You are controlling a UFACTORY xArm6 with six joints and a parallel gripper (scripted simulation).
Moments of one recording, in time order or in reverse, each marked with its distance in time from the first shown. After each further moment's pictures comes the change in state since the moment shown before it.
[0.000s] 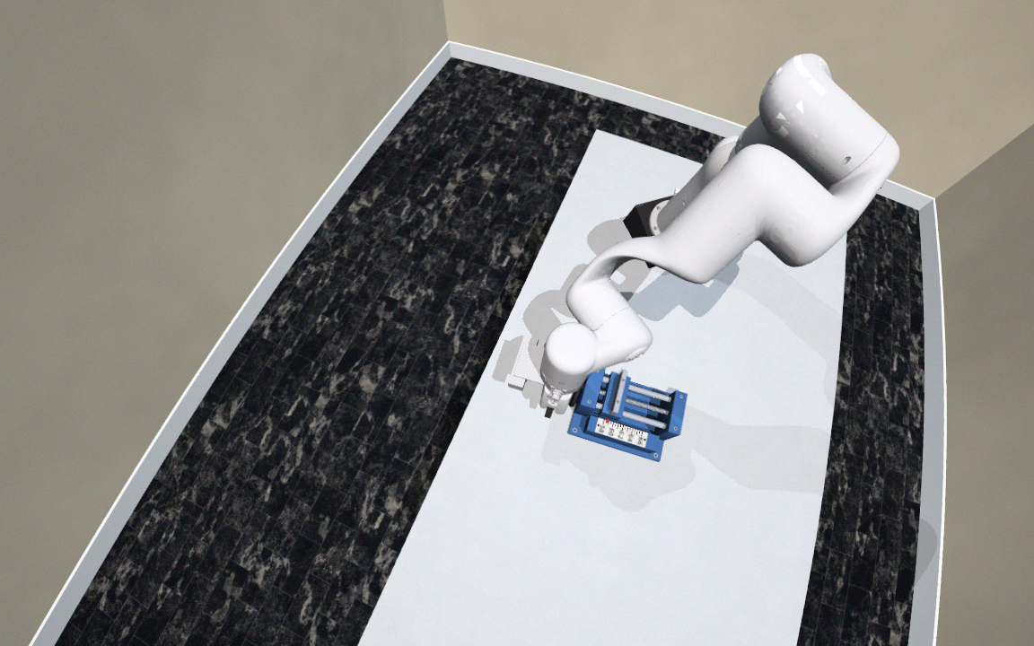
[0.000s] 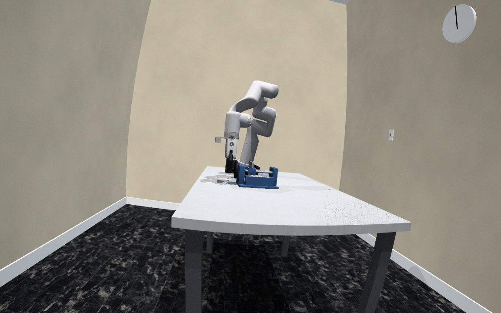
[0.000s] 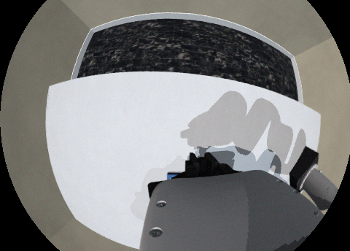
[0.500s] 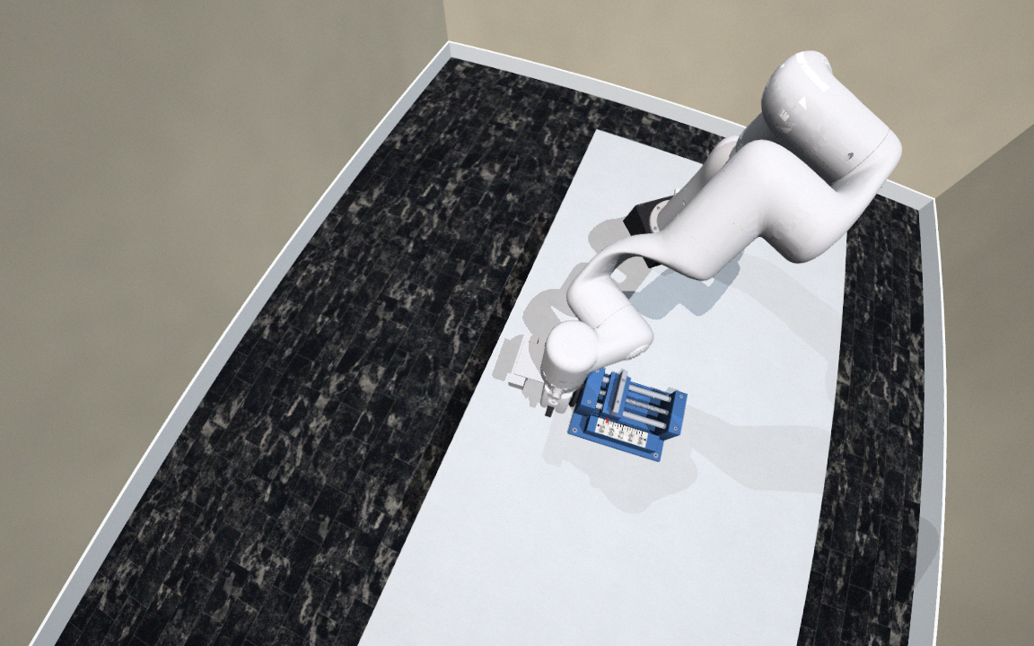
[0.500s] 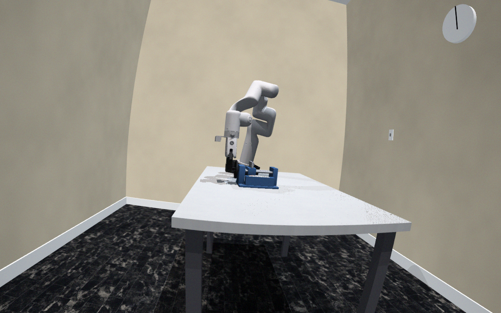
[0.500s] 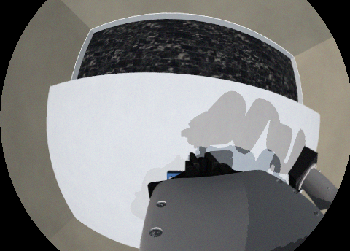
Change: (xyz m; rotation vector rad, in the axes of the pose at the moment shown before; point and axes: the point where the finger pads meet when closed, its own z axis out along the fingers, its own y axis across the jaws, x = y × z) arm 0.000 0.001 -0.005 0.000 0.000 0.000
